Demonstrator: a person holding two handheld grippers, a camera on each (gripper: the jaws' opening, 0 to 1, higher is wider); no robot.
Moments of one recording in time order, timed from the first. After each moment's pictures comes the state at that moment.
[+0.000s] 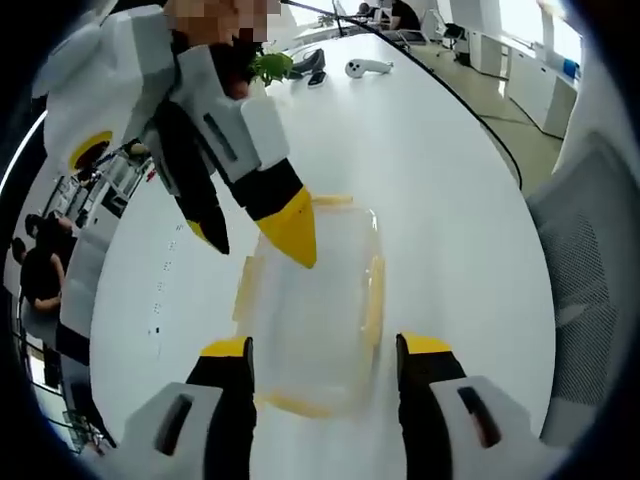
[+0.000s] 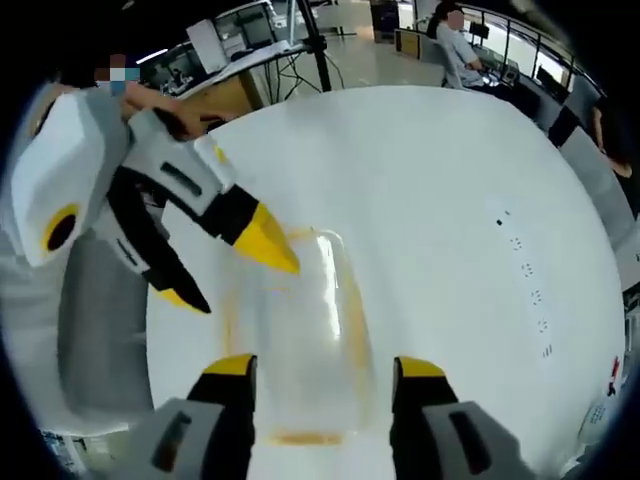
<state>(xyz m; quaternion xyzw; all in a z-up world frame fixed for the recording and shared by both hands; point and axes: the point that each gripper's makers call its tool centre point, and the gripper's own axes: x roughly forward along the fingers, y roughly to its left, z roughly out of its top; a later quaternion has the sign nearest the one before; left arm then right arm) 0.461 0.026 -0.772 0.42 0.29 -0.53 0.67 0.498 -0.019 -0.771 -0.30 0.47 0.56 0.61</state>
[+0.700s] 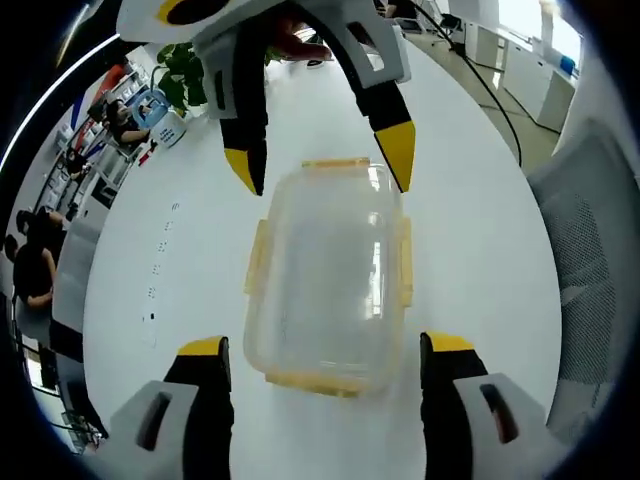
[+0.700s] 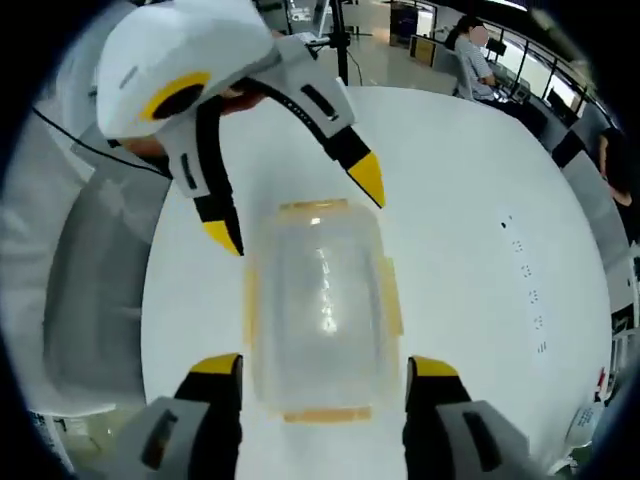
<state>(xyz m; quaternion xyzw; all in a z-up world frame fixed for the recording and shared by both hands) 0.481 0.043 -0.788 0.43 0.32 -0.54 0.65 0.471 -0.038 -0.779 -0.35 0.44 0.56 0.61</state>
